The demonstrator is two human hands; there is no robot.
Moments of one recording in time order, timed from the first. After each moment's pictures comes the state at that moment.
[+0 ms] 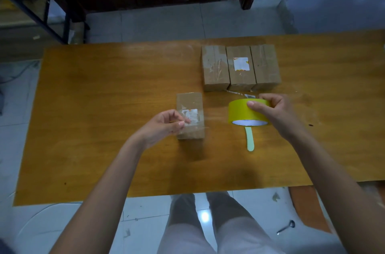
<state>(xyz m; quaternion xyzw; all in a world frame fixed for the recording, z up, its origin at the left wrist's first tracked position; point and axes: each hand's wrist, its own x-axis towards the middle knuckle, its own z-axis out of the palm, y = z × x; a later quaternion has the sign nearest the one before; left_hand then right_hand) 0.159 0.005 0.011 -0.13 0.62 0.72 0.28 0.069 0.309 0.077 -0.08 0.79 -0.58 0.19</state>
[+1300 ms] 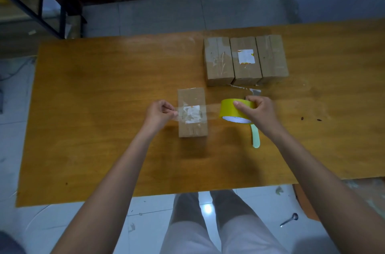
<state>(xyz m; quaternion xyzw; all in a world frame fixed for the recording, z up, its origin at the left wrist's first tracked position) 0.131 0.004 -0.019 -0.31 0.82 0.45 0.17 0.068 0.286 0.001 -0.03 0.84 -0.51 0.16</state>
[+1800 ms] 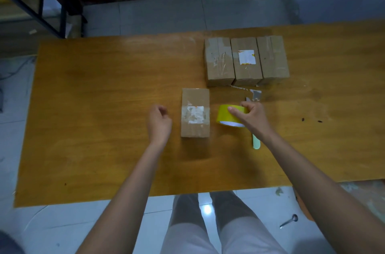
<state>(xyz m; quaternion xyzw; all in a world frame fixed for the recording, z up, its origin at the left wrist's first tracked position) 0.148 0.028 -0.029 -0.41 0.80 0.44 0.04 0.074 0.279 -0.022 -0.03 0.84 -0.50 0.20</state>
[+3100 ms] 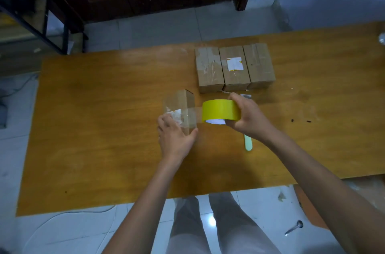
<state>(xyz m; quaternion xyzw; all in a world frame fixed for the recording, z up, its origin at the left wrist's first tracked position) 0.173 0.088 -0.007 -0.28 0.90 0.32 0.04 0.075 0.285 0.044 -0.26 0.88 -0.36 0.15</state>
